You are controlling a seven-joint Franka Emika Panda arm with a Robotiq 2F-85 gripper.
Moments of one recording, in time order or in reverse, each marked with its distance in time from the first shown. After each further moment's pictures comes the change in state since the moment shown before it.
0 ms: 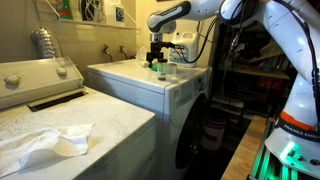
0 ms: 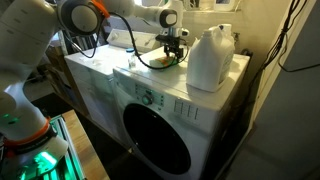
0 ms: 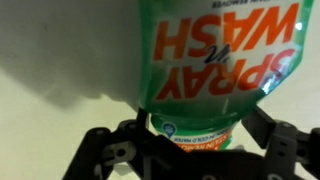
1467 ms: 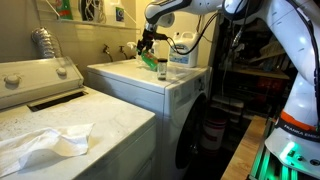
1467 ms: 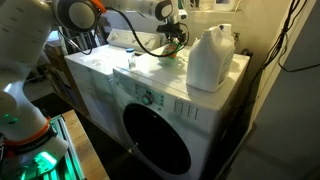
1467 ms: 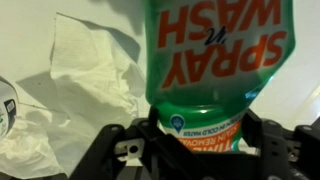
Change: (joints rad) arm 0.007 -0.045 0.059 0.012 0.023 0.311 -0.168
